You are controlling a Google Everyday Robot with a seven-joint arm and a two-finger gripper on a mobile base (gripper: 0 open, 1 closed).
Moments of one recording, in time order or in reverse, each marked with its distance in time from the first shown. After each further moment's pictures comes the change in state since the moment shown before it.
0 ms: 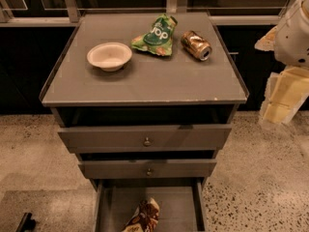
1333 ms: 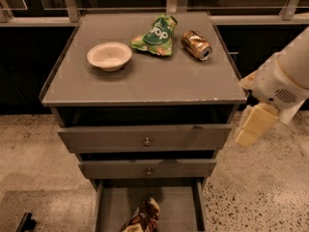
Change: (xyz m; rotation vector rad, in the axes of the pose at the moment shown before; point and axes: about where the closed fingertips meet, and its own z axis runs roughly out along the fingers) arm 0.006 0.018 0.089 -0.115 -0.156 0.159
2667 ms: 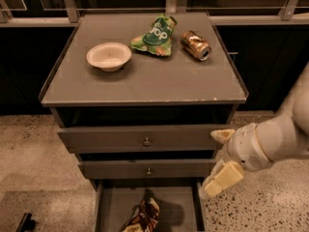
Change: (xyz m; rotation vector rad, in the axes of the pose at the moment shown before) arm 0.013 0.071 0.119 -0.161 -0.318 0.120
